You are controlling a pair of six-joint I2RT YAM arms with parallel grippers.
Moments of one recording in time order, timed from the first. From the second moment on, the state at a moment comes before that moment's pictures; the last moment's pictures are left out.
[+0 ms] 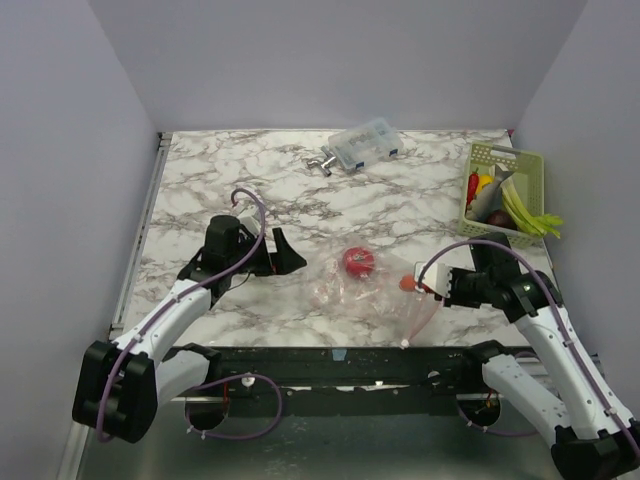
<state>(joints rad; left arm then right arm) -0.31 1.07 0.54 -0.05 0.54 -0.53 0.30 0.76 0.79 -1.07 -0.25 -1.14</state>
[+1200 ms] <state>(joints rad) -0.16 1.01 0.61 -0.28 0.61 -0.40 -0.08 0.72 1.03 -1.37 -0.10 -1.04</state>
